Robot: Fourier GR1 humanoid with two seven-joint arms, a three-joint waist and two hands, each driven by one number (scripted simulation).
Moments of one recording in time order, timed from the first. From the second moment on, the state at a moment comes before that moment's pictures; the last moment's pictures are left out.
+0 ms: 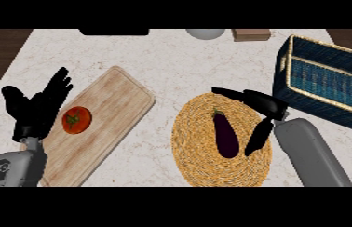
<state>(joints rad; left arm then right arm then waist) -0.19 0.29 0.13 -1.42 0.09 -0.04 0.23 -0.46 -0.28 0.17 -1.12 0.48 0.65 -0.34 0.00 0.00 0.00</state>
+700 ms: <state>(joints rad) -0.21 0.26 0.15 -1.39 0.06 -0.05 0.22 -0.40 -0.23 0.18 -1.13 0.62 0.59 -0.39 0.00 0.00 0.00</state>
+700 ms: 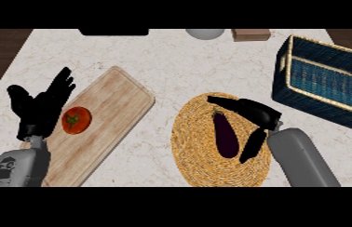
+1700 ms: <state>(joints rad) -0.20 0.27 0.19 -1.42 0.05 -0.06 0.26 -0.32 -0.09 0.24 -1.26 0.87 0.41 -0.18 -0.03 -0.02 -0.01</state>
